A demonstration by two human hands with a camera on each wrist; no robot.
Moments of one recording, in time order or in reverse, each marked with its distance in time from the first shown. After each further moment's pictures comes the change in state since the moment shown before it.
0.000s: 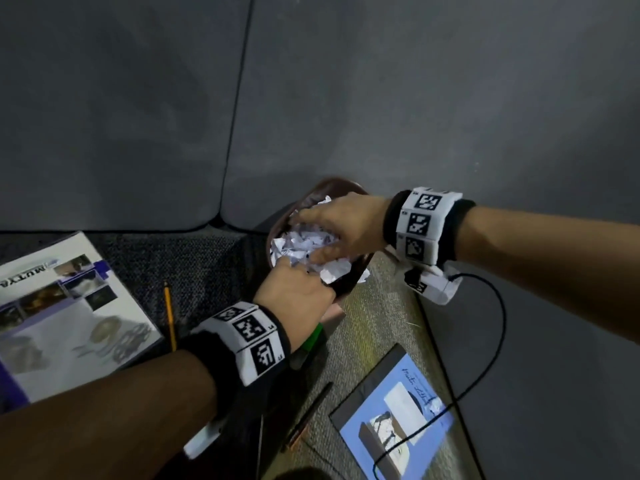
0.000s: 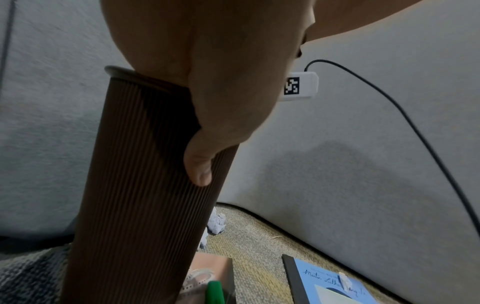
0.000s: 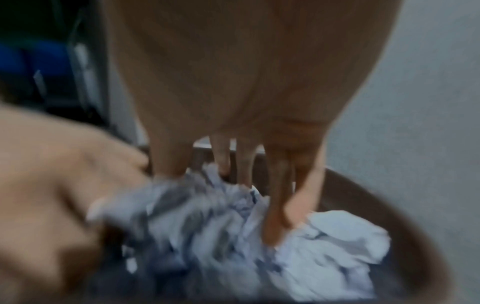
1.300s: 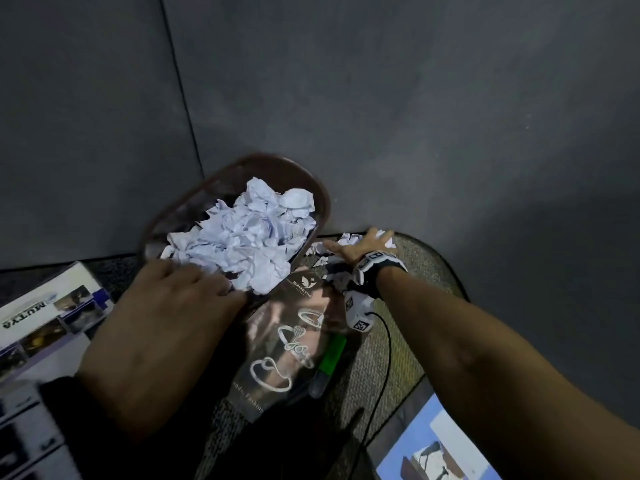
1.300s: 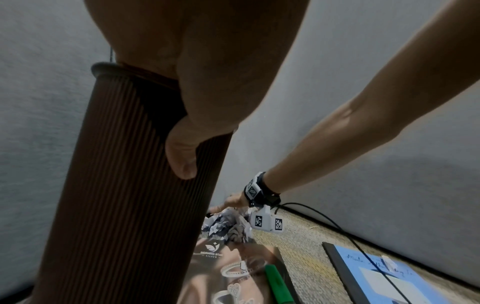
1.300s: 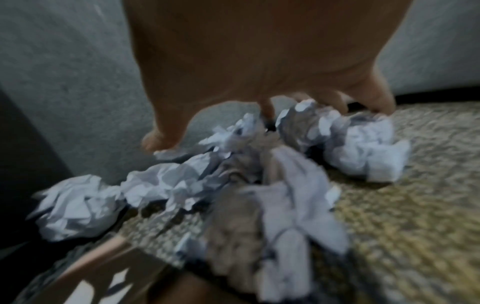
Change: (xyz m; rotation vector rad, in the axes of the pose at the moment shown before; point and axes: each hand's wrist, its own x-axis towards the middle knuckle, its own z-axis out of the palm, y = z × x) left_hand -0.038 -0.056 -0.008 0.010 -0.021 -0.185; right_hand 0.130 0.099 0.215 0.977 0.227 1.083
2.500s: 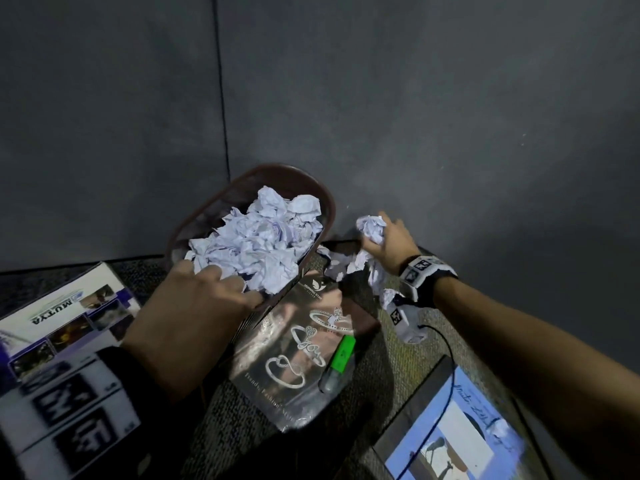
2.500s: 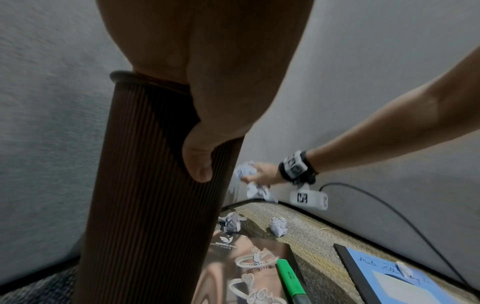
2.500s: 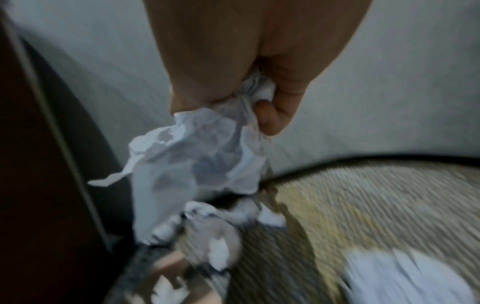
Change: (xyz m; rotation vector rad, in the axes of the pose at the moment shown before) left_hand -0.012 -0.022 0.014 0.053 -0.016 0.080; right_hand -0.037 0.004 -0.053 -0.015 0.138 -0.439
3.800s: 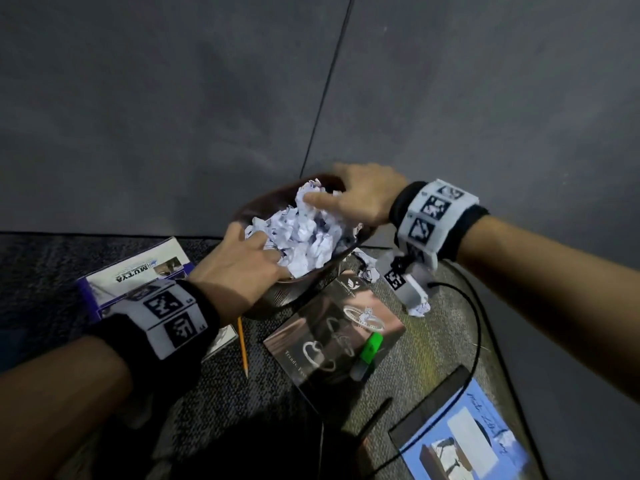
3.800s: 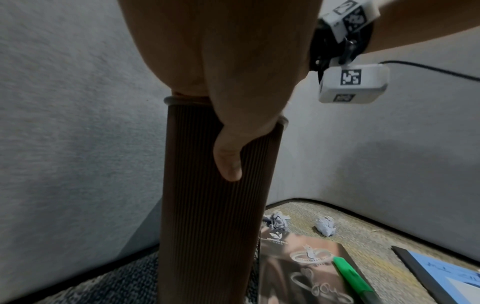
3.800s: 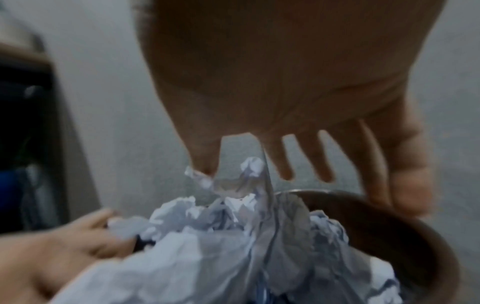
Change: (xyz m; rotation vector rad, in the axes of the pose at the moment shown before) left_hand -0.019 -0.043 -0.013 0.052 -0.132 -0.030; right_hand -0.075 -0.233 -0.088 -0.404 -0.238 -0.482
